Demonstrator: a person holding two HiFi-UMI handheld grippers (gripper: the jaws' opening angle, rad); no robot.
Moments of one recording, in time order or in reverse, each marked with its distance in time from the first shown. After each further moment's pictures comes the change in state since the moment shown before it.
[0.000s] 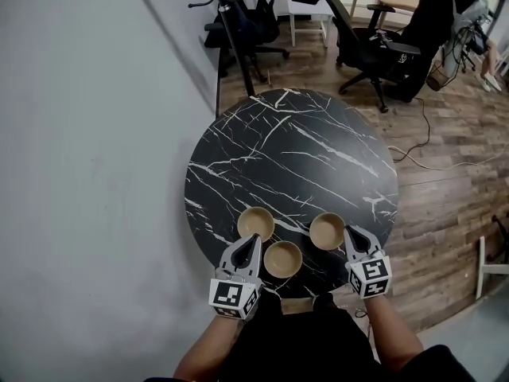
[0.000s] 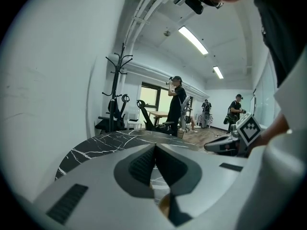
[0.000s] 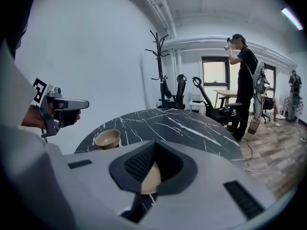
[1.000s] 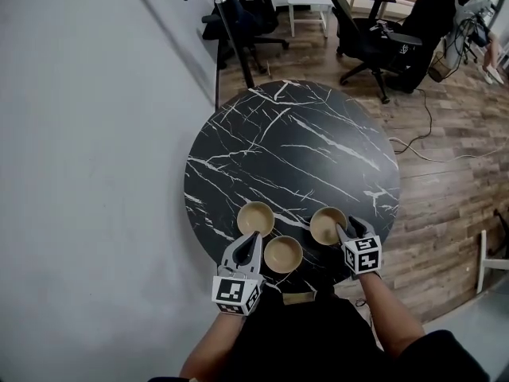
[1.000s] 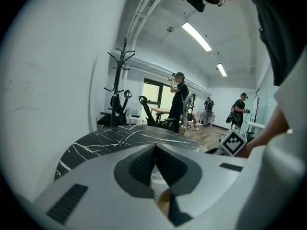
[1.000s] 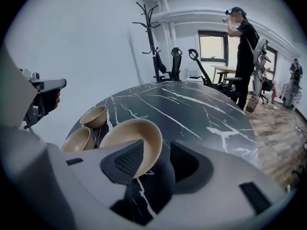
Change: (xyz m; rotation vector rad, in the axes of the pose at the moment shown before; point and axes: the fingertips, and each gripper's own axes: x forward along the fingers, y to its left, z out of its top) left arm 0.002 0.002 -0.020 -0.021 0.050 0.021; right arm 0.050 -0.024 -0.089 0.088 0.289 -0.015
